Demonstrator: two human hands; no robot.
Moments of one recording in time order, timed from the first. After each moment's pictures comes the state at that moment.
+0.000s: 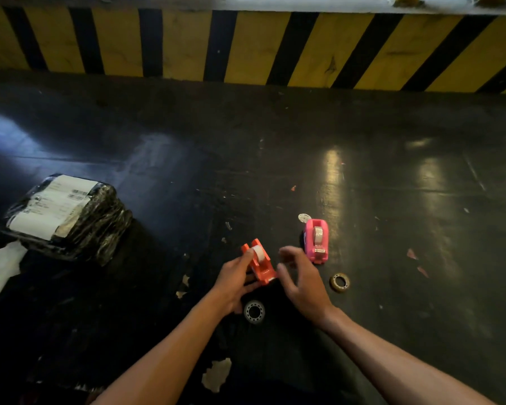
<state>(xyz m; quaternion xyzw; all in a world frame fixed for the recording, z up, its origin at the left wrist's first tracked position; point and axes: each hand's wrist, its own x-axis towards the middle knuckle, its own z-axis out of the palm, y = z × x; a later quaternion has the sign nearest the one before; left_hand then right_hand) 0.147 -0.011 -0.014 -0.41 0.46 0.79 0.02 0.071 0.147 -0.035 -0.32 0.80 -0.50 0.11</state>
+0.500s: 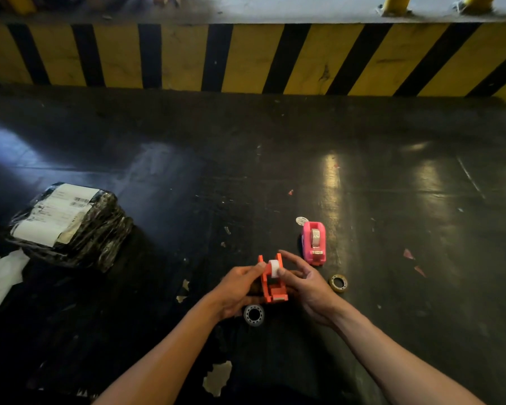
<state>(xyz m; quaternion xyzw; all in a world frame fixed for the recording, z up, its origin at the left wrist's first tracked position) 0.155 -0.013 -0.004 -0.32 0.53 0.77 0.15 0.067 0.158 -0.023 -0.04 0.54 -0.71 0.45</state>
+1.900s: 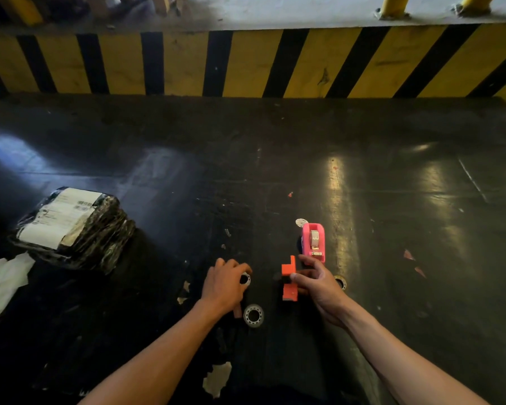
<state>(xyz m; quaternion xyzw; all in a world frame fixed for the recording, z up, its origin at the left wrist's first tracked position) 0.159 -0.035 -0.027 -0.18 0.97 0.14 0.07 0.041 0.181 -0.064 -0.02 0.63 -0.66 0.41</state>
